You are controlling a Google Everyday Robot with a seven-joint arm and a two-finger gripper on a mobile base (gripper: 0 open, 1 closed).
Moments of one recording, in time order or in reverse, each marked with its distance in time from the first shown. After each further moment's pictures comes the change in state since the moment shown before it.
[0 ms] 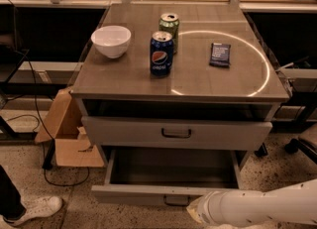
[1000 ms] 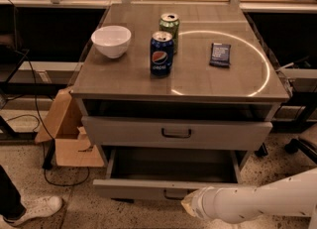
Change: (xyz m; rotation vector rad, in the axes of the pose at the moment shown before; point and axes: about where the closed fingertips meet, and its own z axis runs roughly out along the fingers) arm -0.024 -0.003 0.014 0.020 -0.053 -0.041
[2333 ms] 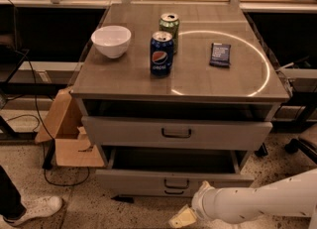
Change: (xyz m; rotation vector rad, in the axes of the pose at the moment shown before) arm 0.000 0.000 0.000 0.000 0.000 0.000
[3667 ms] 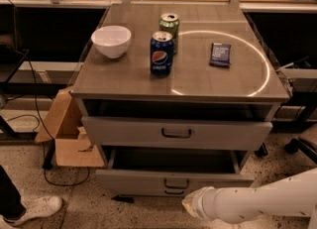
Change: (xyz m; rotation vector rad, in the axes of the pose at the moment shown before) arm 0.000 0.000 0.000 0.000 0.000 0.000
